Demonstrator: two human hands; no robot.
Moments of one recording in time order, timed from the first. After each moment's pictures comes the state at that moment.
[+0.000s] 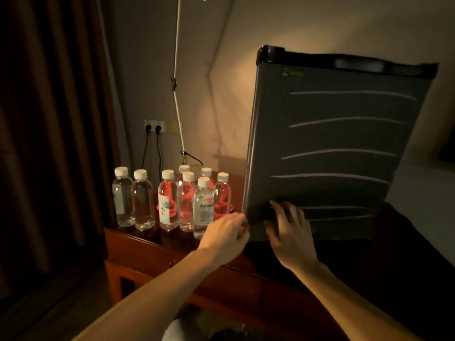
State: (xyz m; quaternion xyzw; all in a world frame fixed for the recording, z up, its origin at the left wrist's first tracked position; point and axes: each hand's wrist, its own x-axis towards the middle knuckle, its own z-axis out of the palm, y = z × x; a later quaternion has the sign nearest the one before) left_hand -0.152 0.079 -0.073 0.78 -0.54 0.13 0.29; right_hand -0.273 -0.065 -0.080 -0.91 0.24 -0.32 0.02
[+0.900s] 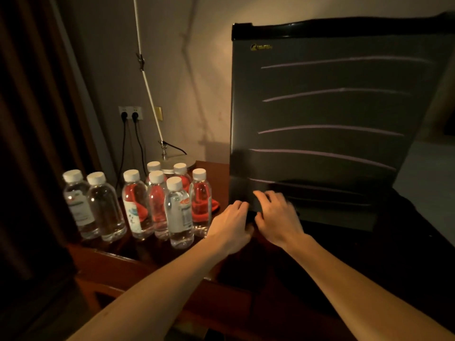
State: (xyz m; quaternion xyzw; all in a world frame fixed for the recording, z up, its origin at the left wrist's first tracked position) left_hand -0.121 -0.022 -0.085 0.82 -0.52 0.06 0.22; right_hand -0.212 -0.138 -0.077 -0.95 0.25 -0.19 0.01
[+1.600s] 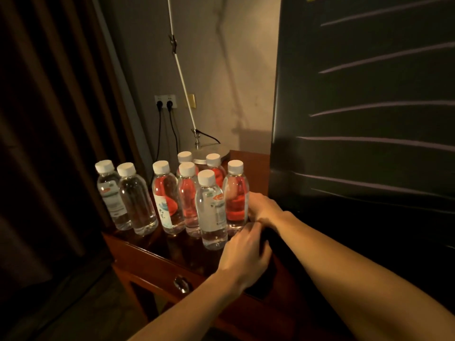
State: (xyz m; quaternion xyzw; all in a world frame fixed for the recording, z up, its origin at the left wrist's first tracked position) left_hand -0.094 0.015 -0.153 0.83 -0.47 0.08 0.30; right_hand -0.063 -0.120 -0.103 -0.96 0.14 -0.01 0.24
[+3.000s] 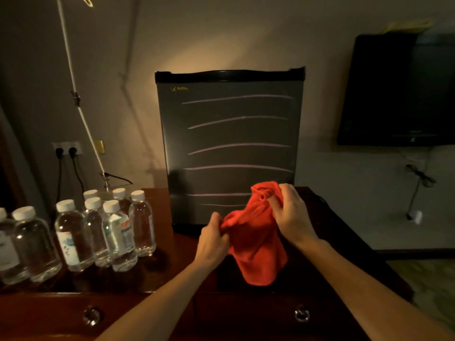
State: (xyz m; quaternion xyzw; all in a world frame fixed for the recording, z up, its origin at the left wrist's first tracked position) left_hand -0.220 -0.067 -0.095 0.74 -0.45 -0.05 0.50; right_hand -0.387 -0.188 -0.041 -0.81 0.21 -0.53 0.15
